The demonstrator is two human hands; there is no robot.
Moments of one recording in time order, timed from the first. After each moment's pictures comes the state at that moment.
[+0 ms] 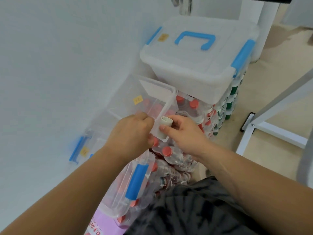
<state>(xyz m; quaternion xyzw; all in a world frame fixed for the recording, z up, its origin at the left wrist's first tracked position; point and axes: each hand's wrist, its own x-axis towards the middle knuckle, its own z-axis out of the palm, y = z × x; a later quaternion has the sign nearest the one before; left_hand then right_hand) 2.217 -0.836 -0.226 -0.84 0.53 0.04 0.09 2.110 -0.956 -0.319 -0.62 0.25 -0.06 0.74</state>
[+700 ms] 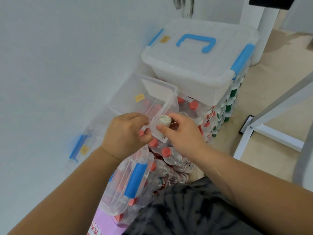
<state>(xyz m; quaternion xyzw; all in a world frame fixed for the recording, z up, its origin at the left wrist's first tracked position) 2.220 -0.823 -0.223 -0.83 0.56 -0.03 -0.09 2.109 -0.950 -0.315 -0.66 0.25 -0.14 0.70</state>
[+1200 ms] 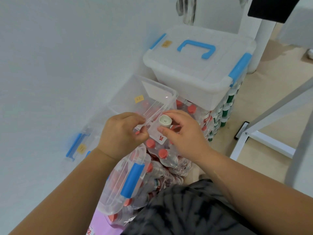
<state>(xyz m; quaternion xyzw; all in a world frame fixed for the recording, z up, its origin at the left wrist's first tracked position) 2.219 -0.819 -0.222 -0.84 0.53 -0.07 -0.13 2.102 -0.963 -0.317 -0.73 0.17 -0.23 0.62</state>
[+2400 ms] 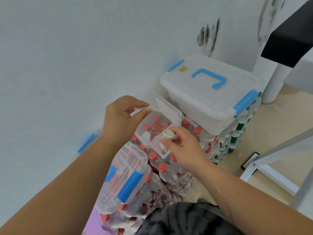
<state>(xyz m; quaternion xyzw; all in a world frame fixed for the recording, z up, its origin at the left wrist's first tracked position) 2.225 -0.849 -0.175 -0.87 0.32 -0.07 -0.38 2.109 -0.980 -0.308 -0.70 0.13 -0.10 0.70</state>
